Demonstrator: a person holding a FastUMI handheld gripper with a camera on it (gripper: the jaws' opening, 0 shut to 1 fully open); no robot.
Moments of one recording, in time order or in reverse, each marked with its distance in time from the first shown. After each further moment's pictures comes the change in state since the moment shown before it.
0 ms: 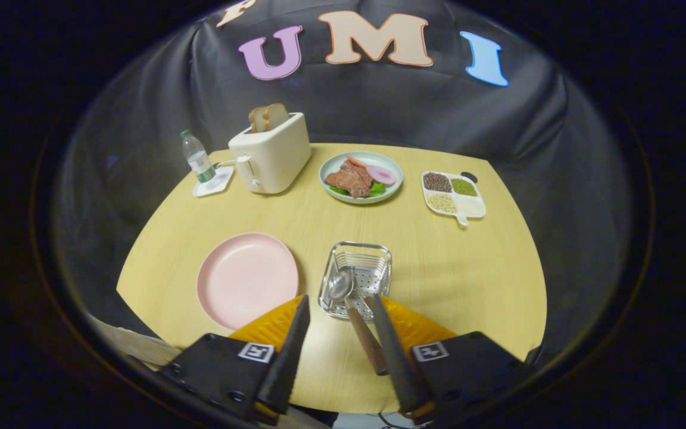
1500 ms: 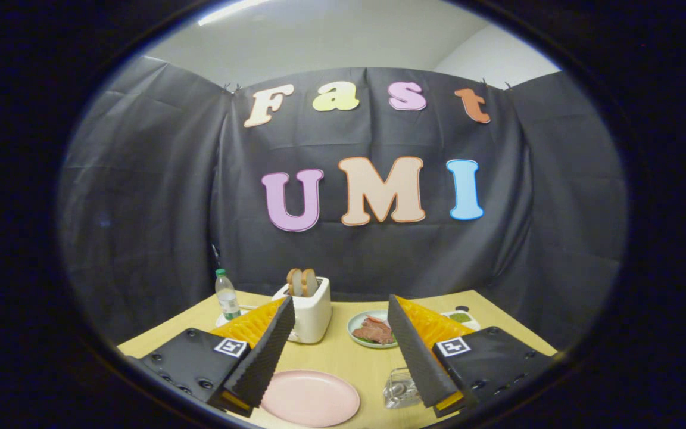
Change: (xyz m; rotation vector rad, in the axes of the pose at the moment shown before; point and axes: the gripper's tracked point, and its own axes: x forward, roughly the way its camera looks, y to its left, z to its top) arm -0.115 0.108 0.150 0.054 -0.797 -0.082
